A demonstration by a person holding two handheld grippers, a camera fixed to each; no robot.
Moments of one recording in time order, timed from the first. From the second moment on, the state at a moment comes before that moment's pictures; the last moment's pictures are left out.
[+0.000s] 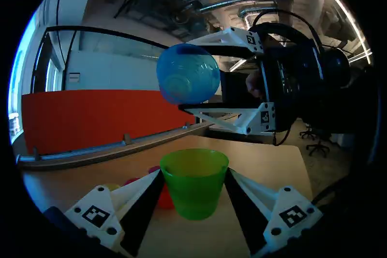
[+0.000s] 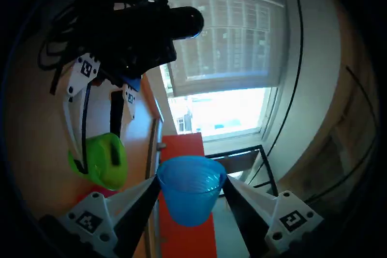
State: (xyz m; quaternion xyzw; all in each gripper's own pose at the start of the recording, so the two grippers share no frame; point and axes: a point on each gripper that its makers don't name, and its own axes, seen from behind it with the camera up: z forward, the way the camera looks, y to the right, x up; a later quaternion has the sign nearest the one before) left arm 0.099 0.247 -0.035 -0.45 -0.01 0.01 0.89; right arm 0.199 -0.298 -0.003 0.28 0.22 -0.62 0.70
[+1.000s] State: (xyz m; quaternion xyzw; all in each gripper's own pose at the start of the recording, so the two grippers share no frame) left arm 0.091 0.245 -0.028 -0.44 -0.02 0.02 0.90; right arm 0.175 -0.275 0.005 0.34 0.05 -0.23 0.91
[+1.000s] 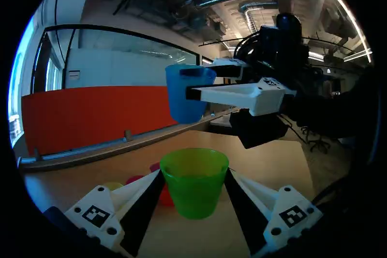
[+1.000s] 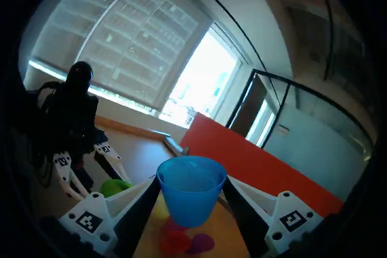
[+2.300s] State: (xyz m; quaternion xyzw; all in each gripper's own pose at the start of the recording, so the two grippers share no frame) left arm 0.025 0.232 0.009 -0.43 -0.13 0.10 0.89; right arm 0.087 -0.208 0.036 0.35 -0.14 -0.11 0.92
